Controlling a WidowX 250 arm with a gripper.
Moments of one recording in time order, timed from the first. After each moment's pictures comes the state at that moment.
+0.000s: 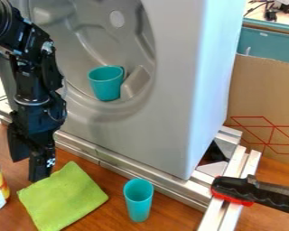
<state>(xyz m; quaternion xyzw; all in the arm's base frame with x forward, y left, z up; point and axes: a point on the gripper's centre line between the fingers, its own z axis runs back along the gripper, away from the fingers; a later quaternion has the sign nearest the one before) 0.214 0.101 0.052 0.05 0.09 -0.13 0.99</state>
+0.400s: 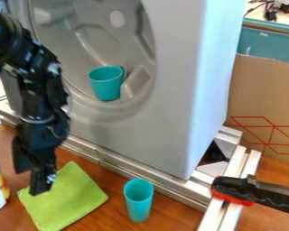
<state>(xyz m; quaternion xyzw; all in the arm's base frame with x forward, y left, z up) 0.211 0.093 0.028 0.06 0.10 -0.17 0.98</state>
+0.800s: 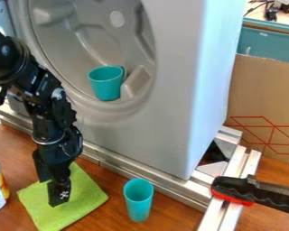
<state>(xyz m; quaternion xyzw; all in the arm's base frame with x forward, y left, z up) 0.227 0.085 -0.002 0.05 0.02 -0.23 0.97</state>
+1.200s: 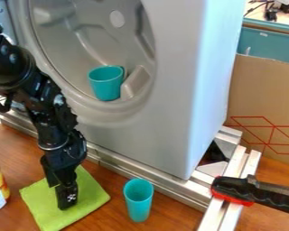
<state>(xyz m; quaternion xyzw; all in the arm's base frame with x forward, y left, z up) 0.238 0.084 -0.019 0.02 0.00 -0.23 0.97</state>
